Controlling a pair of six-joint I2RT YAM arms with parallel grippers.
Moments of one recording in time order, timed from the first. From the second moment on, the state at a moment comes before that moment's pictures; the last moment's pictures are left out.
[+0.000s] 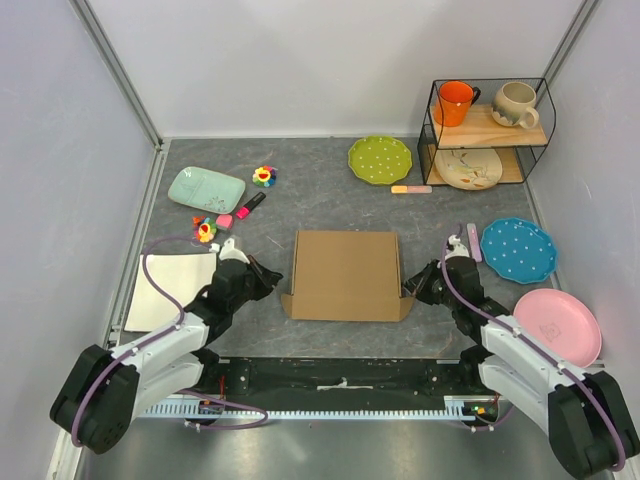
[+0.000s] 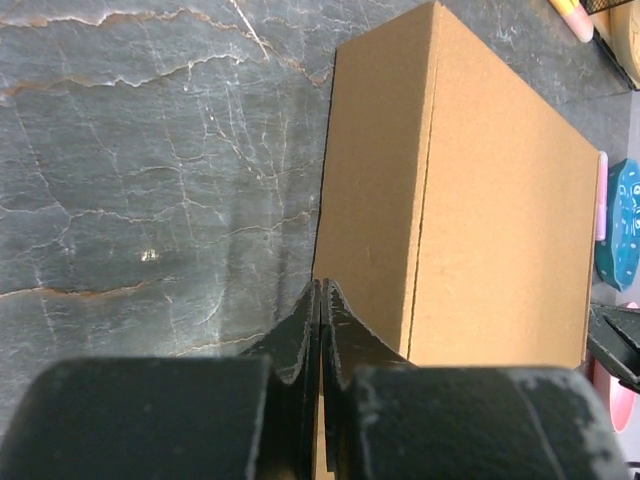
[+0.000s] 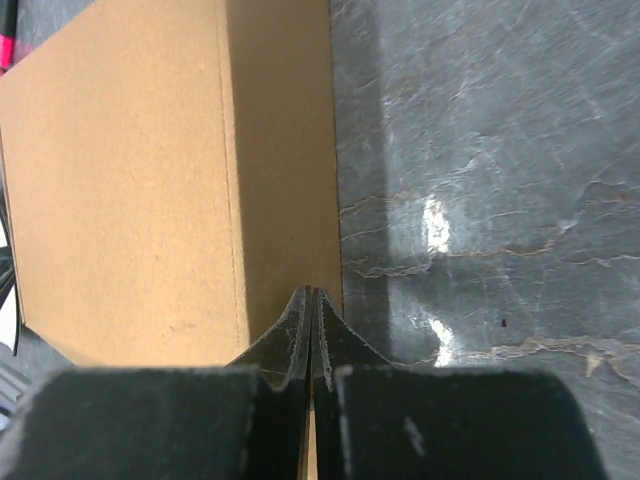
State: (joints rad) left arm -0.50 0.96 0.21 0.24 -0.06 -0.90; right arm 0.34 0.86 0.22 0.03 -0.14 0.76
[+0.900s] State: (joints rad) left arm -0.50 0.95 0.12 0.36 0.06 -0.92; right arm 0.38 0.89 0.20 0.07 -0.16 0.78
